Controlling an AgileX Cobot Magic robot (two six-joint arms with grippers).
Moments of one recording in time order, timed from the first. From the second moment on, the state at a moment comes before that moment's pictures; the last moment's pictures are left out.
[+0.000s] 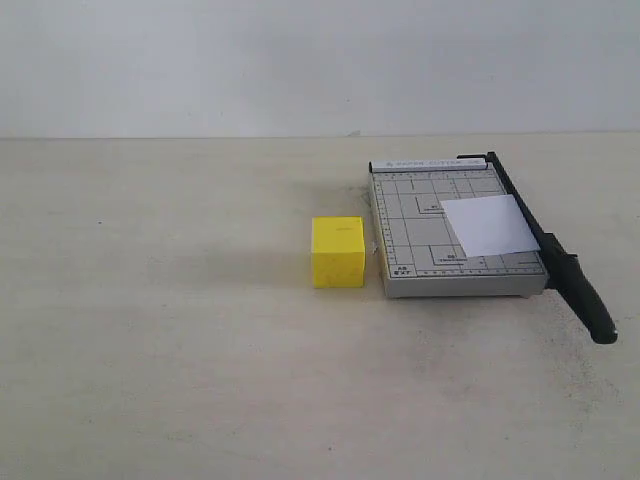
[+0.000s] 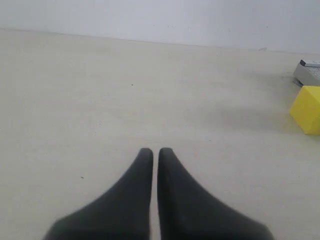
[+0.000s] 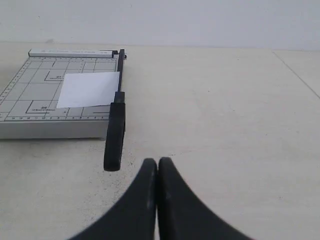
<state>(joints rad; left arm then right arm) -0.07 0.00 0.00 -0.03 0.38 -0.07 -0.05 0.00 0.00 0.00 0.36 -0.05</state>
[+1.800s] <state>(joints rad) -0.07 0.00 0.00 -0.03 0.38 -0.07 0.03 1.20 -0.45 0.01 0.08 0.08</state>
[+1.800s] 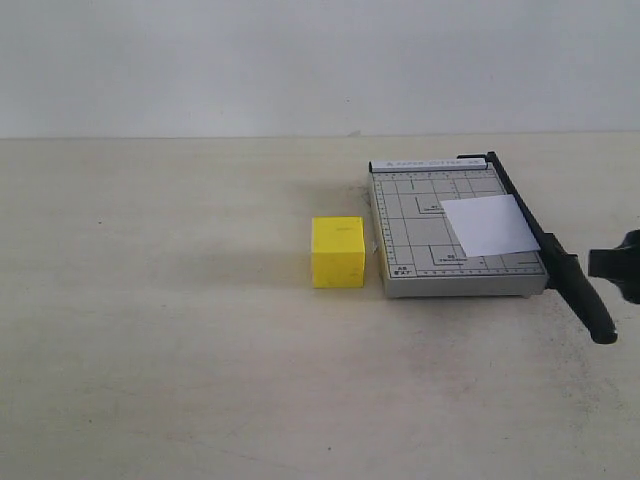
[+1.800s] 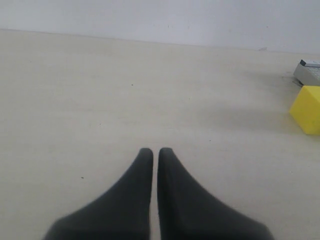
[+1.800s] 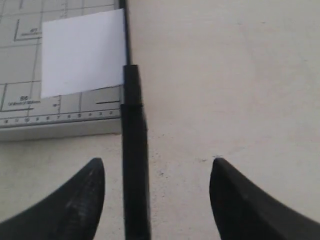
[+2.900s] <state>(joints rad) -0.07 0.00 0.00 -0.03 0.38 -0.07 0.11 1.26 -0.50 0.04 0.03 0.01</state>
